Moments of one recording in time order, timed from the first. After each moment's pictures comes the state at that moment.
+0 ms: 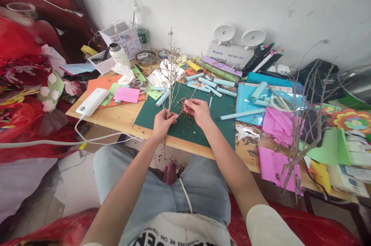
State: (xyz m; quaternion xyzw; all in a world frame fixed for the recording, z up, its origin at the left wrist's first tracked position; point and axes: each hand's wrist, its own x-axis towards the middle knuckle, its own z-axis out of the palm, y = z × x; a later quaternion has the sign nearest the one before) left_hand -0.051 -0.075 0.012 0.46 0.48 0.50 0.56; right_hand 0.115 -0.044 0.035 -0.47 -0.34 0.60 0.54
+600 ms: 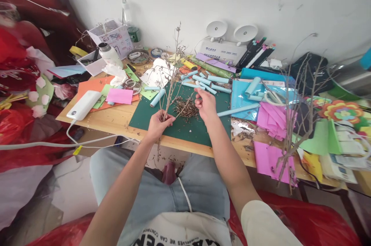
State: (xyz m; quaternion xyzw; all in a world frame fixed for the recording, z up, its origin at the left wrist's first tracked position) left_hand -0.057 -0.078 0.012 0.52 0.47 0.44 0.56; right_hand 0.151 -0.026 0.039 -0.50 -0.25 0.53 0.64
